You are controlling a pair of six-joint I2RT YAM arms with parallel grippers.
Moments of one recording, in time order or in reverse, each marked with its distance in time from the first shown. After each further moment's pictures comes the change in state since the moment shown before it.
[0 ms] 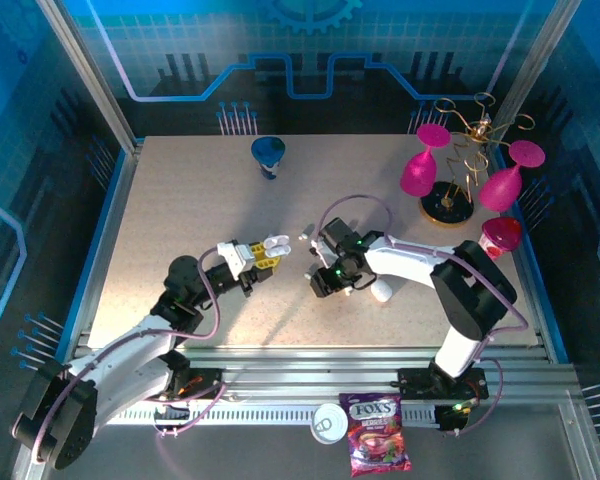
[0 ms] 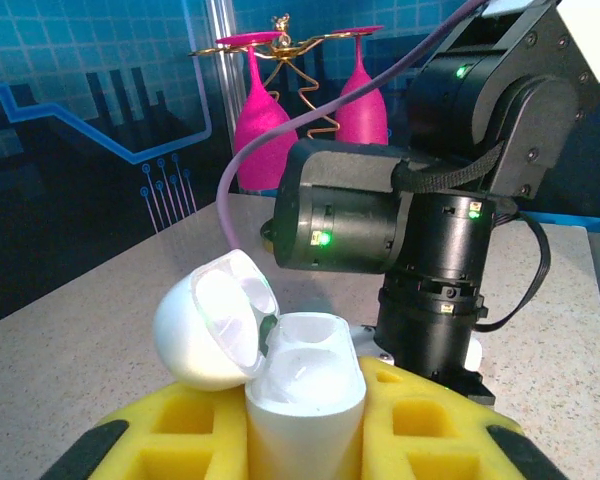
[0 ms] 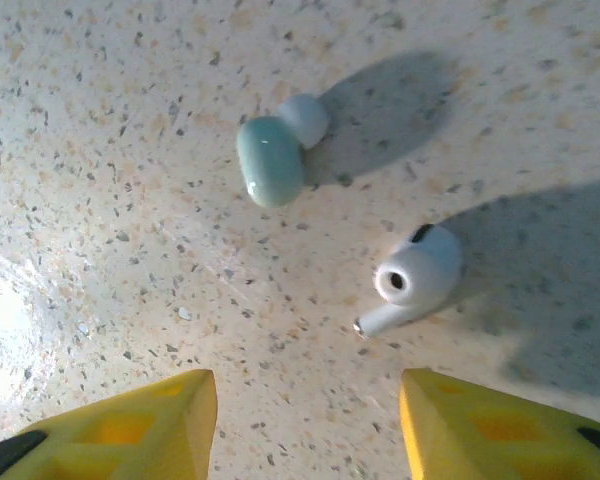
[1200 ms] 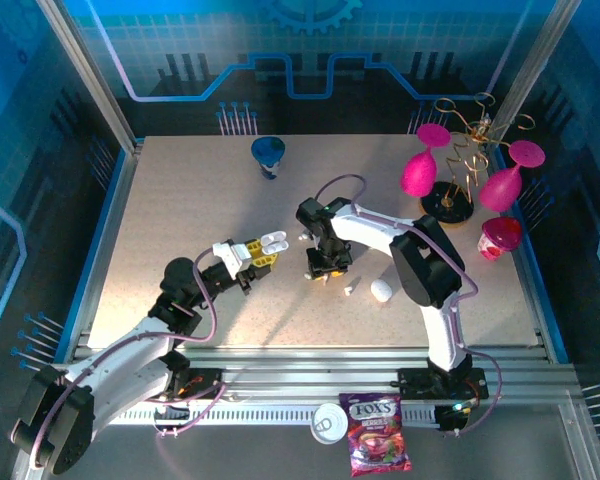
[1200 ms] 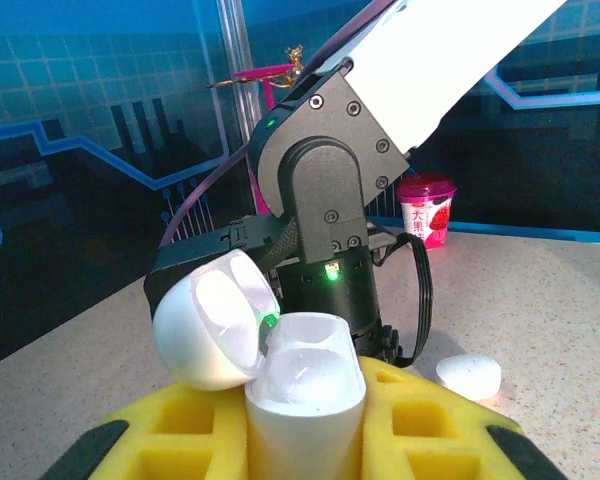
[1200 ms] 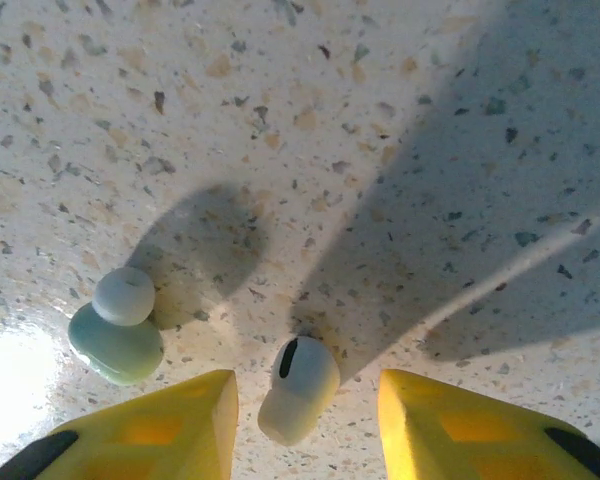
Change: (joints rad) left arm 0.000 -0.039 0.000 0.013 -0.027 0.008; right arm -0.008 0.373 0.528 -0.506 0.109 0.267
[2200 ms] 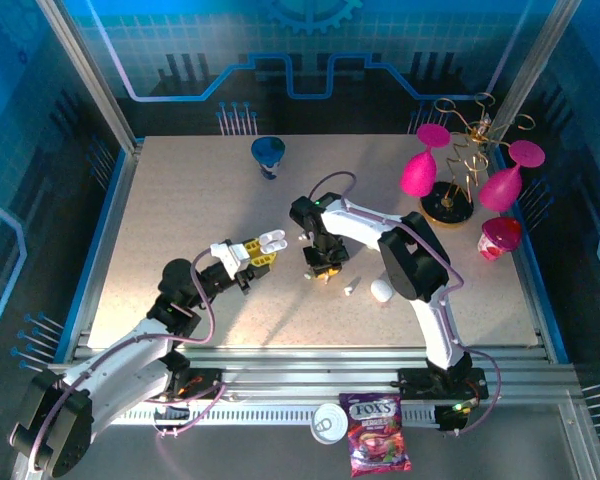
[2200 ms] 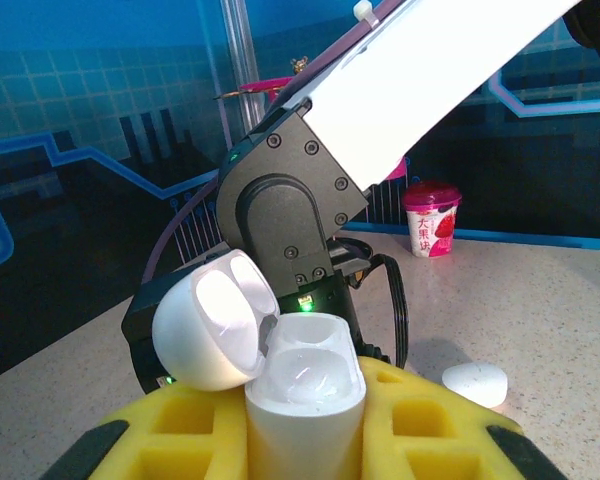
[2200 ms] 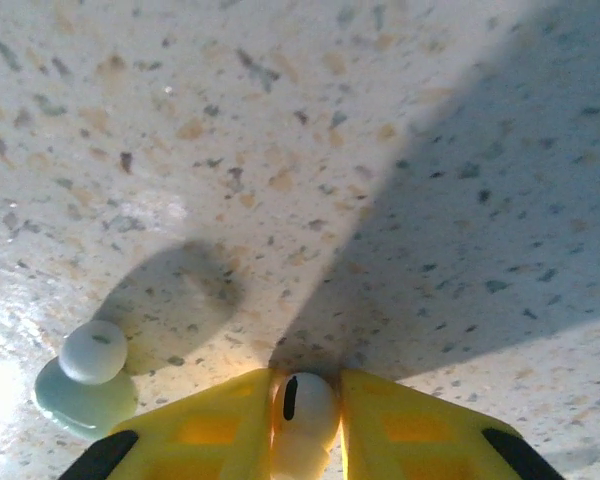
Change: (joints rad) left arm 0.000 -0.019 0.000 0.000 -0.012 0.000; right arm 0.006 0.080 0.112 -0.093 0.073 -0.020
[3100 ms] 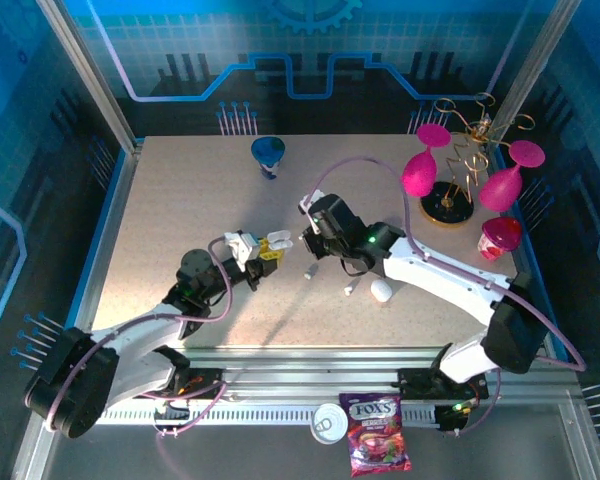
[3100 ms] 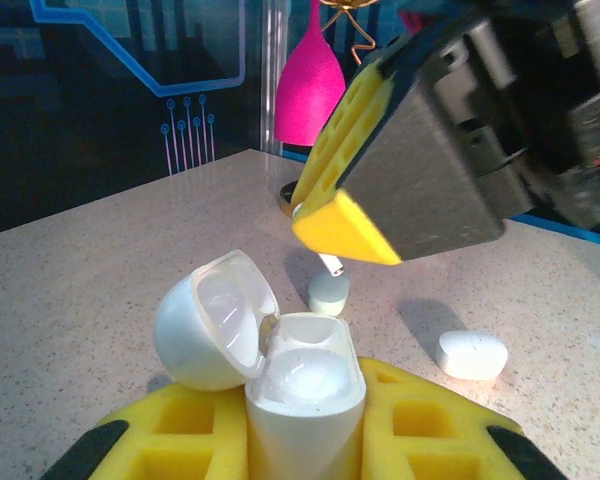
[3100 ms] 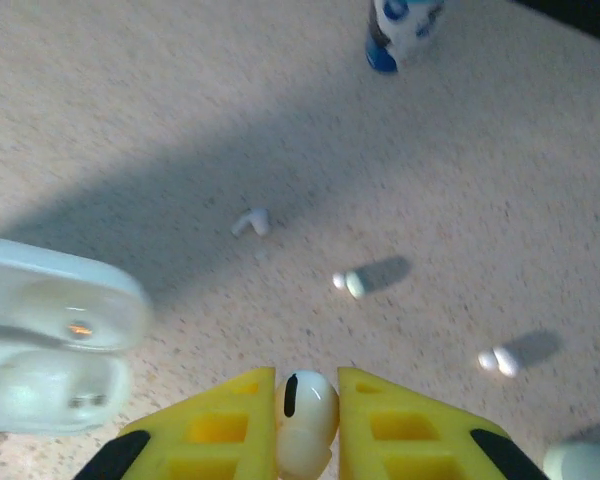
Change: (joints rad) left arm -0.001 0.267 0.017 0.110 -0.040 -0.145; right arm 0.174 -0.718 -0.458 0.704 0.272 -0.314
